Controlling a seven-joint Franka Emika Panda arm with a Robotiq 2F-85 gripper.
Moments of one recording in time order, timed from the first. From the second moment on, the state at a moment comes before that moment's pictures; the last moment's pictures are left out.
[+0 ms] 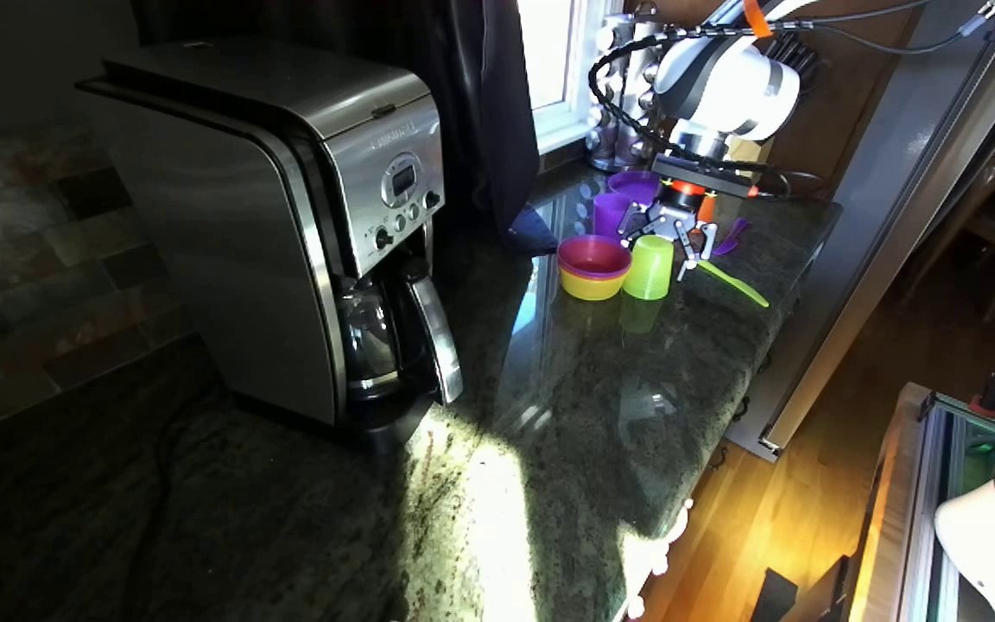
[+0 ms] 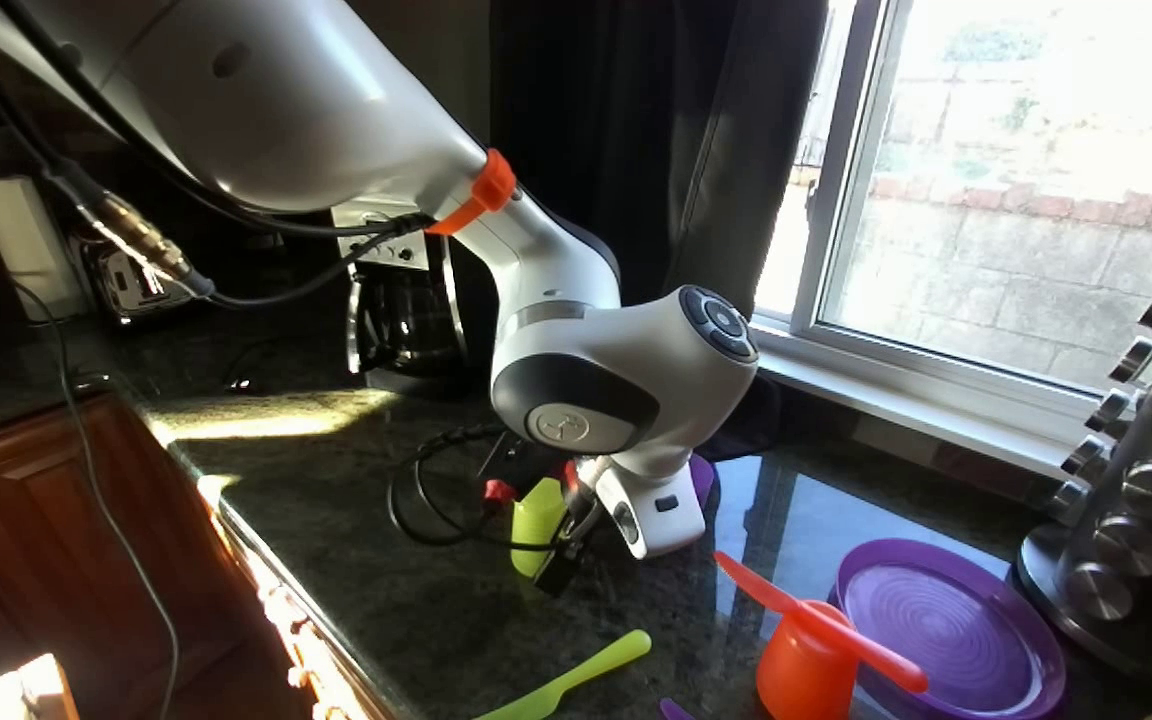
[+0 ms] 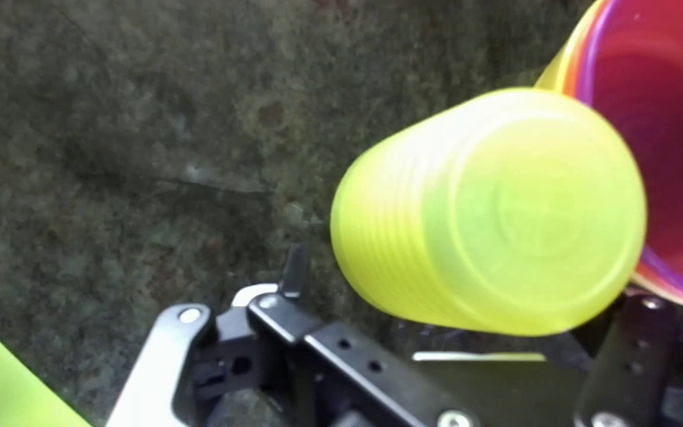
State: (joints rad) arm -0.21 0.28 -0.17 -2.16 0.54 2.17 0.38
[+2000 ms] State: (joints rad) arm -0.13 0.01 -0.17 -2.46 0.23 2.62 0.53
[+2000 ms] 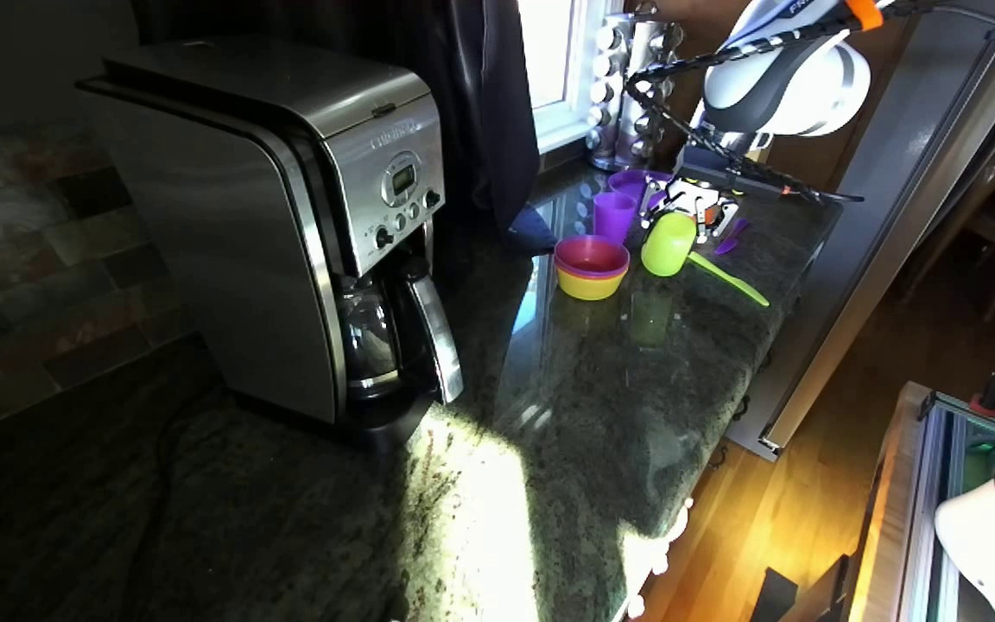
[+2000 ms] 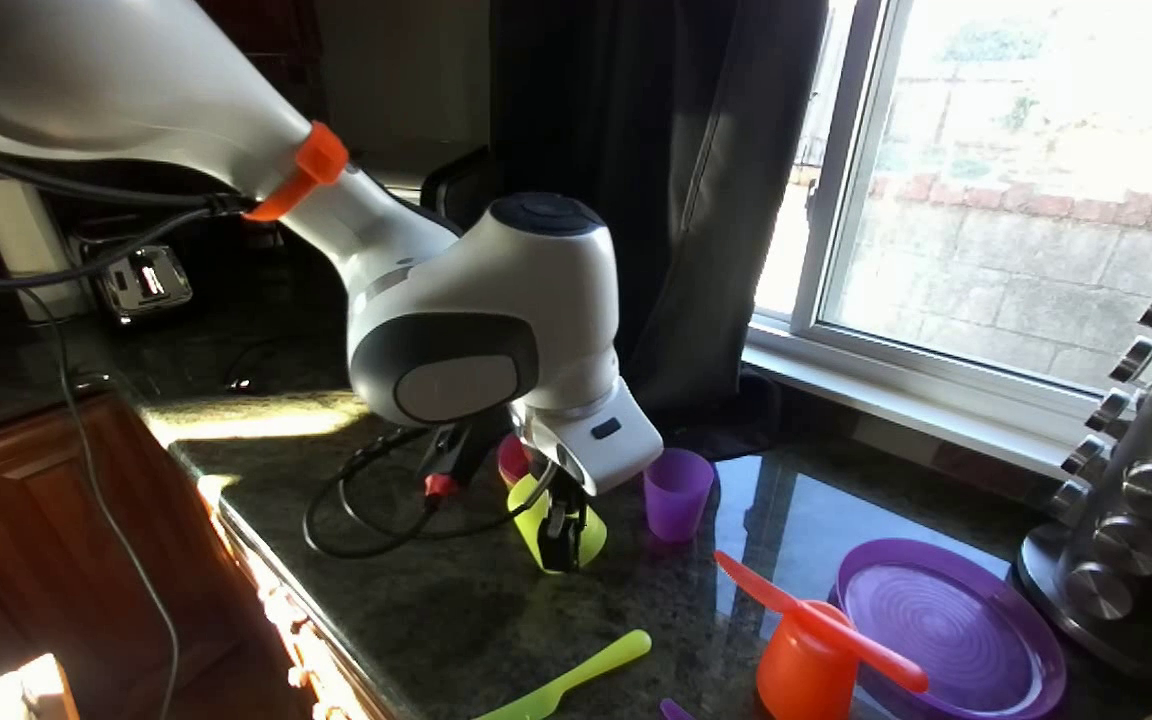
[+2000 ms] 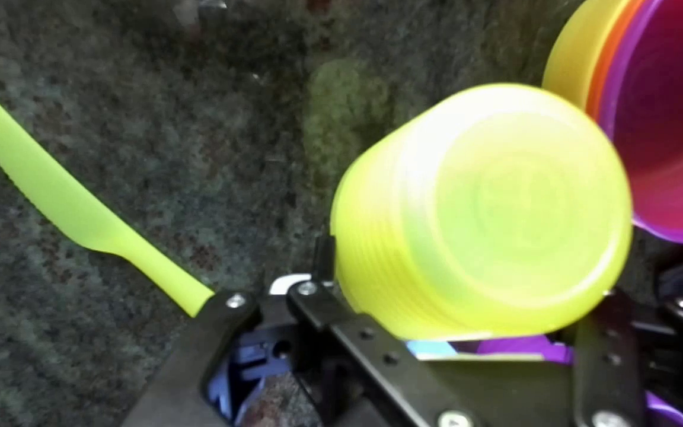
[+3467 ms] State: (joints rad) arm -0.23 -0.02 -0.15 -2.58 -1.01 2.95 1.60
